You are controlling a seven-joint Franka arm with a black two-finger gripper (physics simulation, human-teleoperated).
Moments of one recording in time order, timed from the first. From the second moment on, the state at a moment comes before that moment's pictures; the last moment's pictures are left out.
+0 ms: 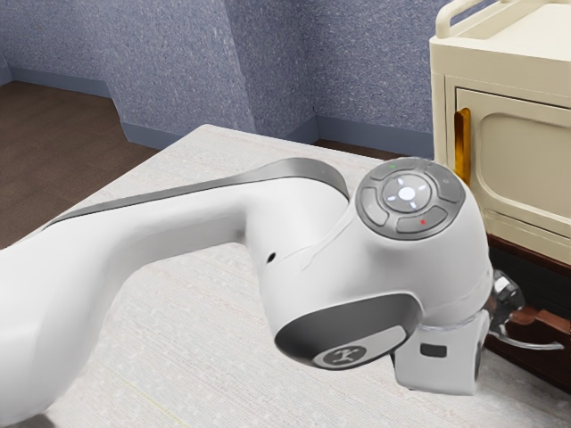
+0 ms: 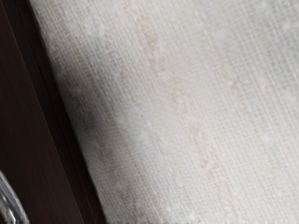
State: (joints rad) arm -0.71 0.09 0.13 -1.75 0.32 2.13 1.31
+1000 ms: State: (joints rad) arm -0.78 -0.22 0.14 -2.10 0.32 2.18 1.29
